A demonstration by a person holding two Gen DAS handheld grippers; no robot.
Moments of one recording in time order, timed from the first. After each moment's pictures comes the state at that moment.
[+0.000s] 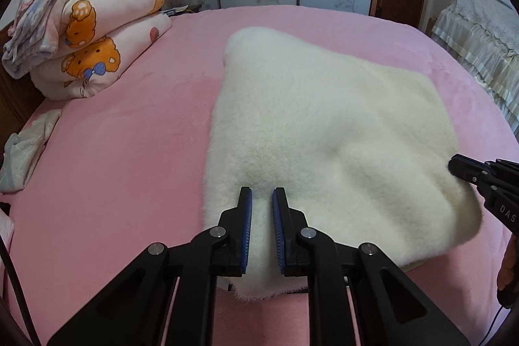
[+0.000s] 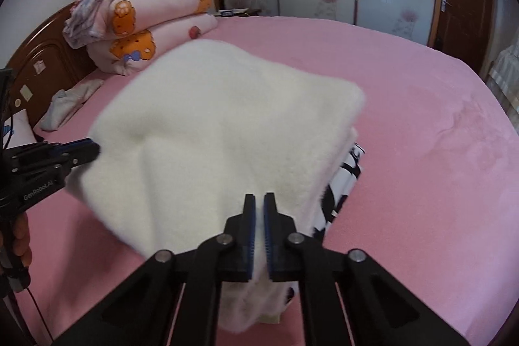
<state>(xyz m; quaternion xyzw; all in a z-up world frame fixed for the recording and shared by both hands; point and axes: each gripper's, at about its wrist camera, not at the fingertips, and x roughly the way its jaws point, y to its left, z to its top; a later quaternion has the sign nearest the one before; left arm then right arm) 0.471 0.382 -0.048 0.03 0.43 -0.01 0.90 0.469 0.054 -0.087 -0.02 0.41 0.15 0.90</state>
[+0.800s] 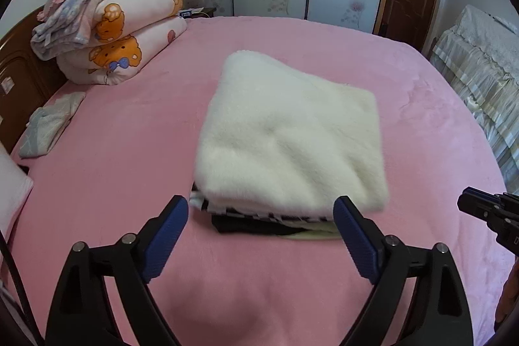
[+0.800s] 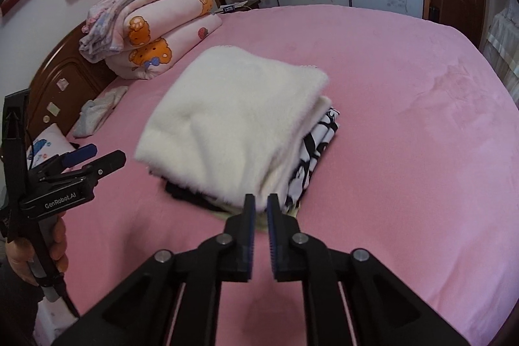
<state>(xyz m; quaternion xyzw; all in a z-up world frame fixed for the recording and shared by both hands) 0.341 0.318 0.049 -0.02 0.42 0.01 0.91 0.365 -0.003 -0.002 0.04 0.45 0.18 0.87</state>
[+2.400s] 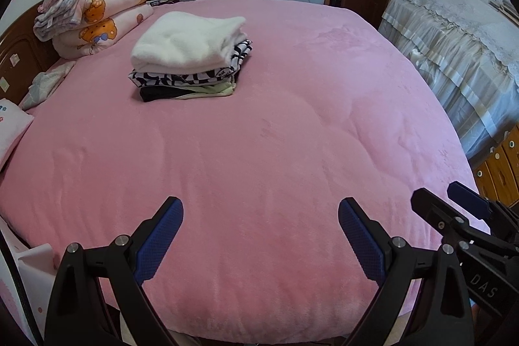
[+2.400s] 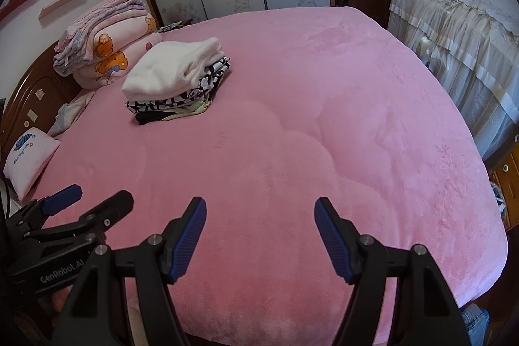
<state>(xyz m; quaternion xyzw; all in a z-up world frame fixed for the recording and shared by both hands) 0.015 0.100 0.041 0.00 0.45 -0.04 0.89 0.010 -0.144 -0.010 0.07 0.42 0.02 0.90</state>
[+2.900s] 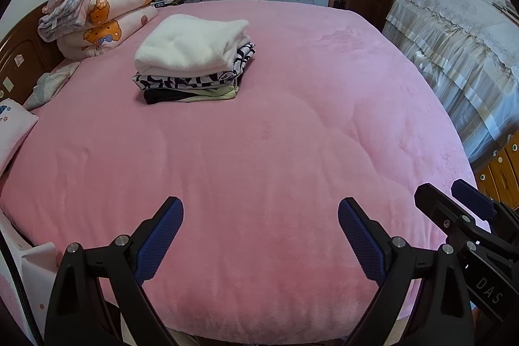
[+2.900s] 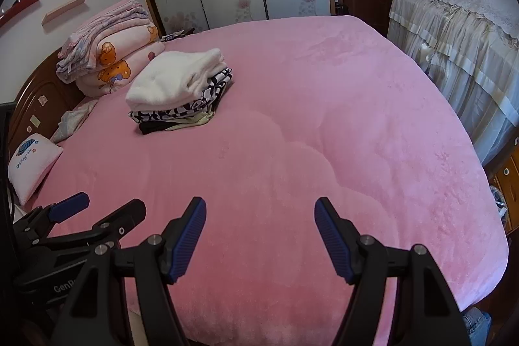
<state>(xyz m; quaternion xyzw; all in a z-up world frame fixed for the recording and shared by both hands) 0.017 0.096 0.048 -0.01 0.45 -0.03 0.89 0.008 -0.146 0.001 0.08 0.40 0.03 0.91</state>
